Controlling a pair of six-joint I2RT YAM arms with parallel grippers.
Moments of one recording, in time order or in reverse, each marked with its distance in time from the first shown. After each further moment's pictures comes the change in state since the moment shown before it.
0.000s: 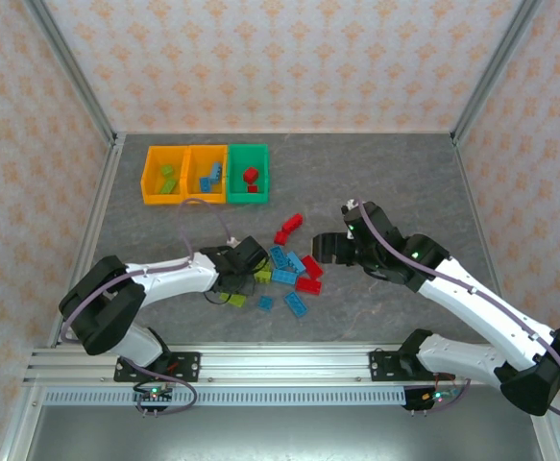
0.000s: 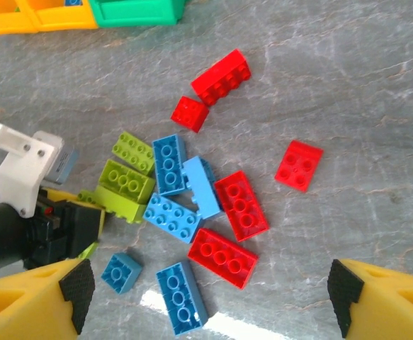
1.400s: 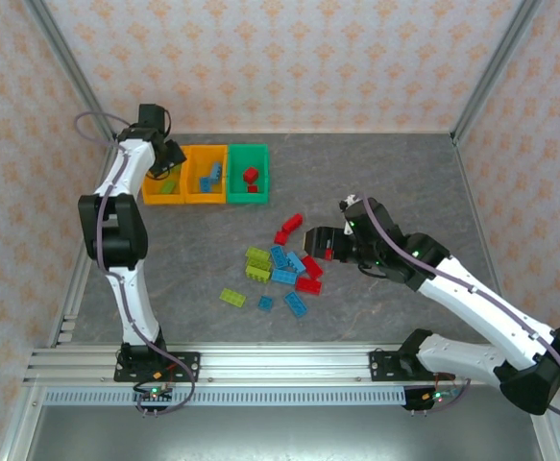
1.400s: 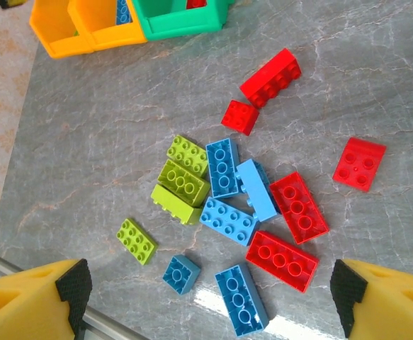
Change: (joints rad) left arm 0.843 0.541 1.058 -0.251 0.176 0.122; right arm 0.000 0.010 0.016 0.070 -0.068 0.110
